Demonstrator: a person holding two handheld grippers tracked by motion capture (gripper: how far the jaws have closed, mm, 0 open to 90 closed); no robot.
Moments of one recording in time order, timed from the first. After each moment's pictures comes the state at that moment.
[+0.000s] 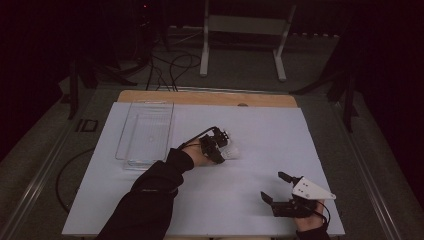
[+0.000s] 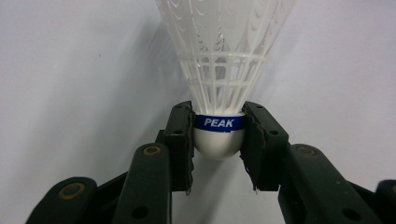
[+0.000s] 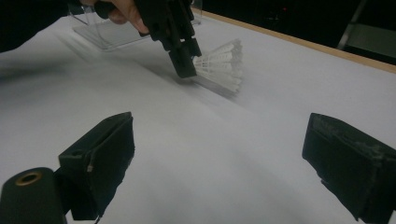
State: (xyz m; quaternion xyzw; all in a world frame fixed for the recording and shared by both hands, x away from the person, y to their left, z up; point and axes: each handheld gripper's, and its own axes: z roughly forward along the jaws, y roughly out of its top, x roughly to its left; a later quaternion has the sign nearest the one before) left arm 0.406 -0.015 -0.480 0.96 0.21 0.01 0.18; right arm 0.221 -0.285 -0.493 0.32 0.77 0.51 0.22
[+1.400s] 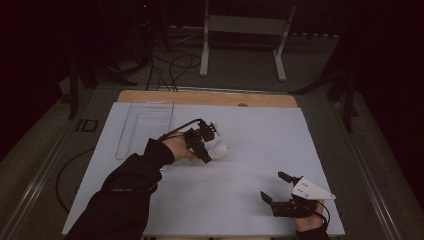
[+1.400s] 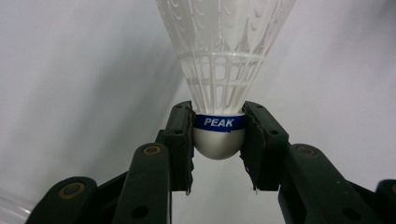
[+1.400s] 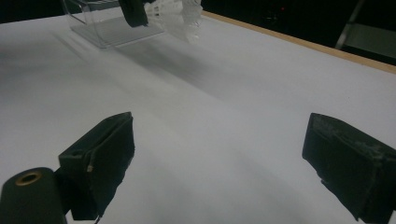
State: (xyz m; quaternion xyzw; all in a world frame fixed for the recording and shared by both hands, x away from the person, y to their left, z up) left arm 0.388 0.029 -0.417 0.96 0.23 -0.03 0.15; right arm 0.221 -0.284 -0.493 0.32 0.77 0.51 0.23
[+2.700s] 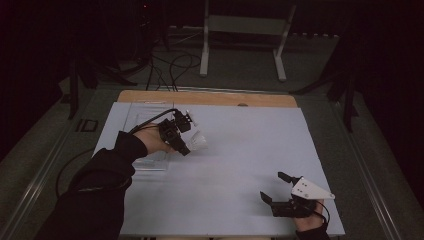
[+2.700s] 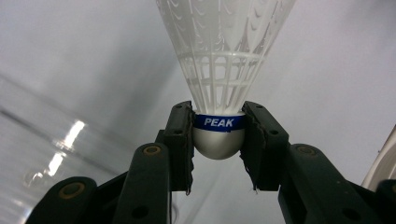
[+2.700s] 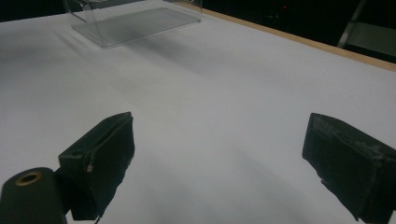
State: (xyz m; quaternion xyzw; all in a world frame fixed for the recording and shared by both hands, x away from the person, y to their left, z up) left arm 0.388 0.090 -0.383 0.96 0.26 -0.02 0.14; right arm 0.221 -0.284 -0.493 0.32 0.77 0.50 0.23
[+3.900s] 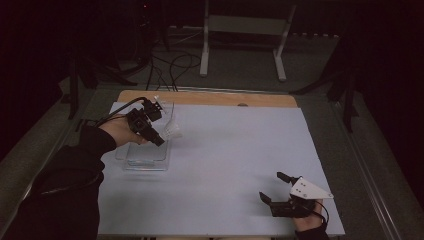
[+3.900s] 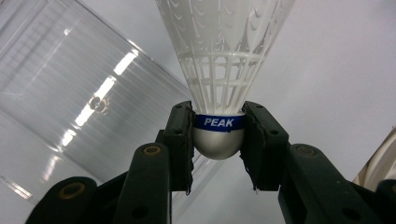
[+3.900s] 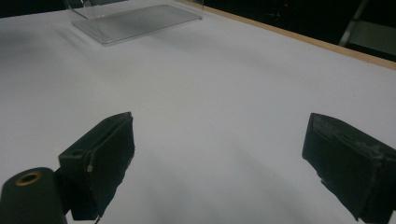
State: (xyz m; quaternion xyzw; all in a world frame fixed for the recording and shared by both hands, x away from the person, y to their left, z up) left arm 0.389 0.159 -0.348 0.94 0.32 0.01 0.14; right arm 0.222 -0.282 -0.494 0.32 0.77 0.50 0.22
